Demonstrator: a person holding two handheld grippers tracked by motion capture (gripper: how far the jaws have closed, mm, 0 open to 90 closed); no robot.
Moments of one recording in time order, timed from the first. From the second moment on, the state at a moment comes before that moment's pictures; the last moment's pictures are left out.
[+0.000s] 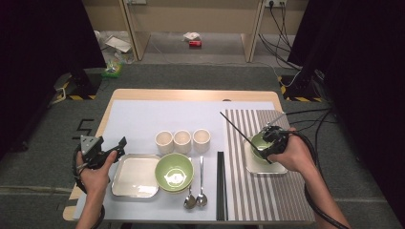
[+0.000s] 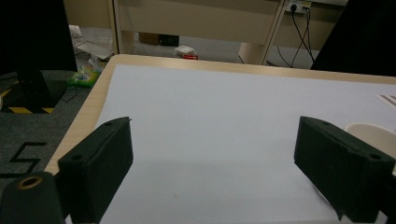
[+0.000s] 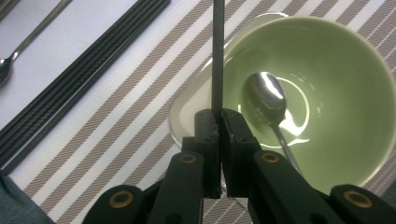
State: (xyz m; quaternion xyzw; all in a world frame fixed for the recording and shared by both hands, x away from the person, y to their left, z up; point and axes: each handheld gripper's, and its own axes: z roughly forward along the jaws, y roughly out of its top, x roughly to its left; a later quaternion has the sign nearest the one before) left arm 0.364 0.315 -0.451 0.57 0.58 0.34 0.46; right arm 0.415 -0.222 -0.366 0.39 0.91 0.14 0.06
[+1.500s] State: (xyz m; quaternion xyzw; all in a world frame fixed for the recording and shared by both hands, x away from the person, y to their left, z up) left arm 0.363 0.318 -0.454 0.57 0.59 0.35 0.46; right arm 0.486 -0.273 -0.348 0.09 0.98 0.06 0.17
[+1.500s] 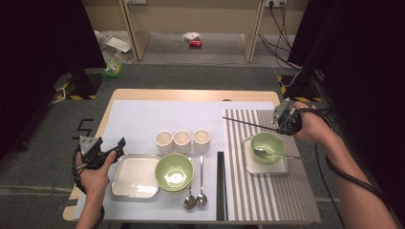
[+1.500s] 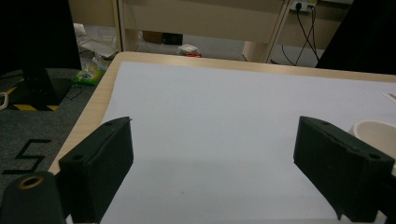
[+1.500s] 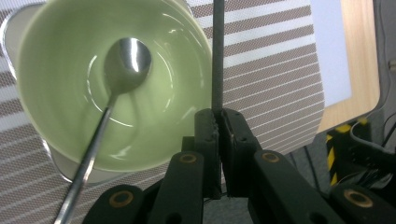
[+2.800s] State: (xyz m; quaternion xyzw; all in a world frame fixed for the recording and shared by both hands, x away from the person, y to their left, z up) left arm 0.343 0.335 -0.460 0.55 0.61 0.36 0.44; right arm 0.524 -0.303 -0.390 0.04 0.99 0.02 0.13
